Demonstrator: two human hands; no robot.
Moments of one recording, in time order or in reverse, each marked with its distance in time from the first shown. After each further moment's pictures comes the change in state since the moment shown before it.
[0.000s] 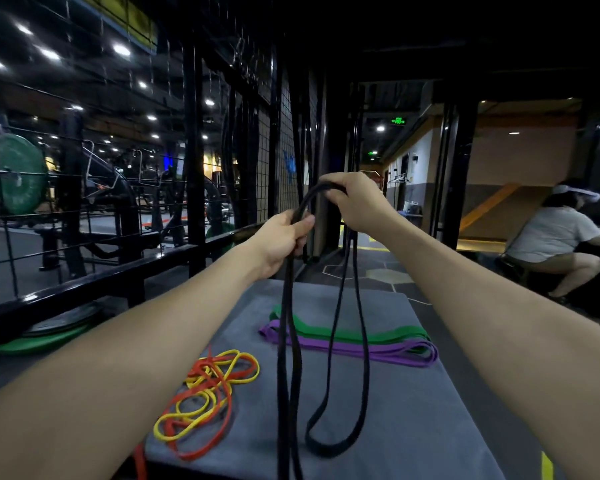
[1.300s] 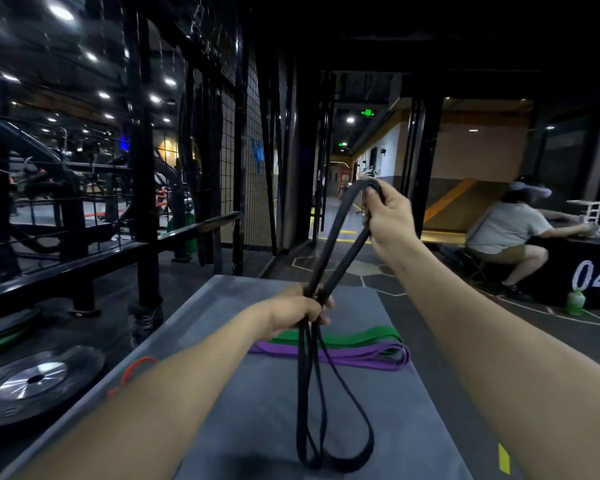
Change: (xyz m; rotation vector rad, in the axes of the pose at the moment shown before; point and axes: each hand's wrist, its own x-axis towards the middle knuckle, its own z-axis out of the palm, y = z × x) left_hand 0.042 -0.110 0.055 0.103 -0.346 -0.262; right_hand 0.023 0.109 0.002 0.663 0.430 0.265
